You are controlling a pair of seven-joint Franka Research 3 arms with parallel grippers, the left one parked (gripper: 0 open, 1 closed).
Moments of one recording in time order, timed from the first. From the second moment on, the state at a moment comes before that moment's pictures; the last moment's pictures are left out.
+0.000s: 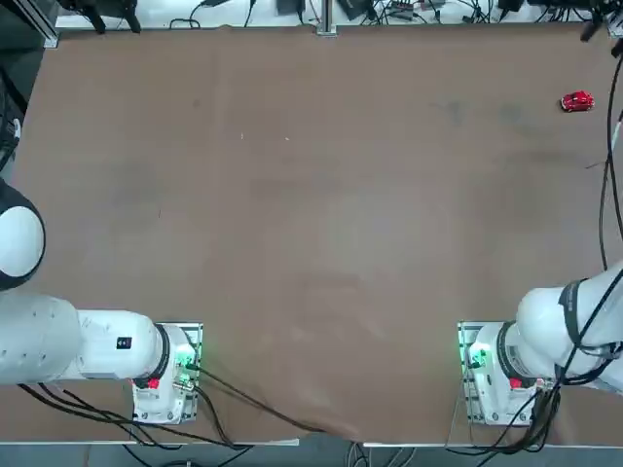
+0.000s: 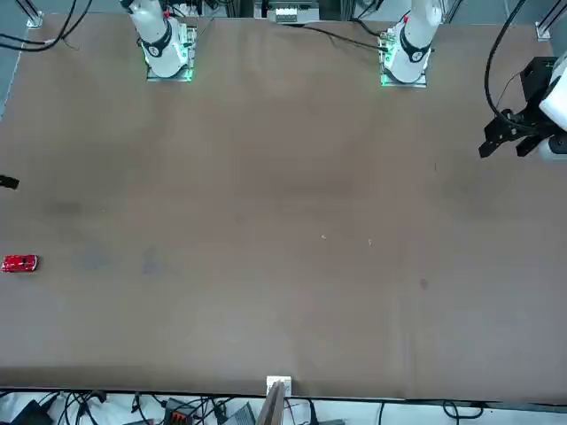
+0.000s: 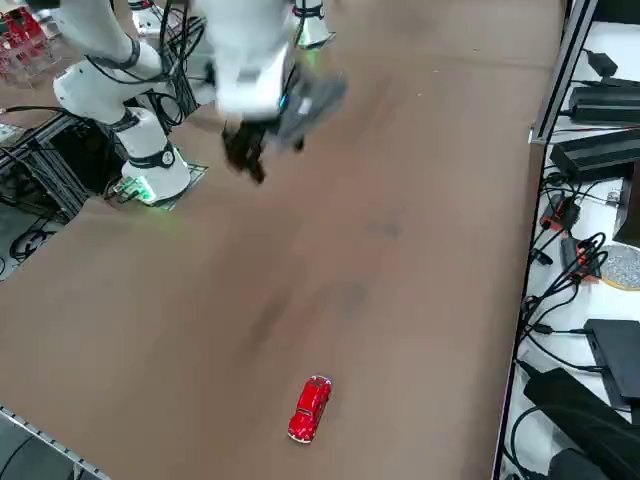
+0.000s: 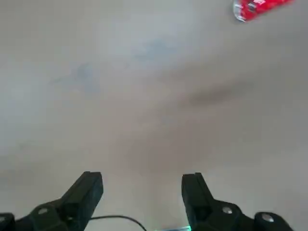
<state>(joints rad) -0.38 0.35 0.06 -1.24 0.10 1.38 0.00</state>
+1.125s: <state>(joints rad) -0.05 -0.10 0.07 -1.74 0.00 1.60 0.00</state>
